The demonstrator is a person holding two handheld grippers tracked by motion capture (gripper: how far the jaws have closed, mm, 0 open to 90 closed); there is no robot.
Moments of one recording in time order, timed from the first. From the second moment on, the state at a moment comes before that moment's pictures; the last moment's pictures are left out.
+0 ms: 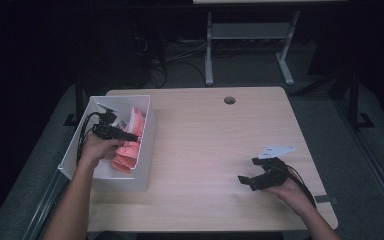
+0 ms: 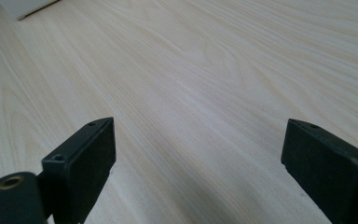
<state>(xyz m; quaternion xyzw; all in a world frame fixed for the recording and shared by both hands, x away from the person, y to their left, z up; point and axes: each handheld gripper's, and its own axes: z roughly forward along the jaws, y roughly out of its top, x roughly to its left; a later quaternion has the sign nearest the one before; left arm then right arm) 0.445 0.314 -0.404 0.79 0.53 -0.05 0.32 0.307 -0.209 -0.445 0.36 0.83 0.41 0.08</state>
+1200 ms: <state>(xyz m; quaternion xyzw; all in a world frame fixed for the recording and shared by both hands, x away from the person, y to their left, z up) 0.410 0.283 -0.306 0.81 0.46 0.07 0.36 0.308 -0.211 -0.445 0.36 0.83 0.41 0.08</state>
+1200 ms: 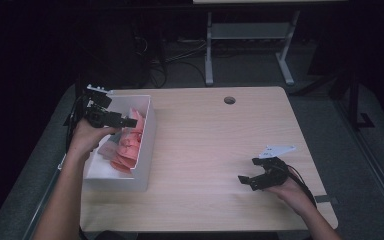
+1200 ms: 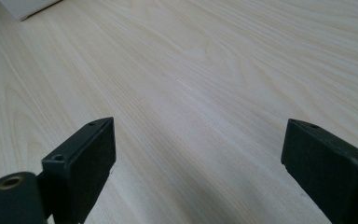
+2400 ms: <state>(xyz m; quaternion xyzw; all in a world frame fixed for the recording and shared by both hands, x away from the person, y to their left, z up) 0.351 0.102 -0.349 0.87 0.31 0.04 0.38 0.309 -0.205 -0.446 0.34 0.84 0.41 0.08</state>
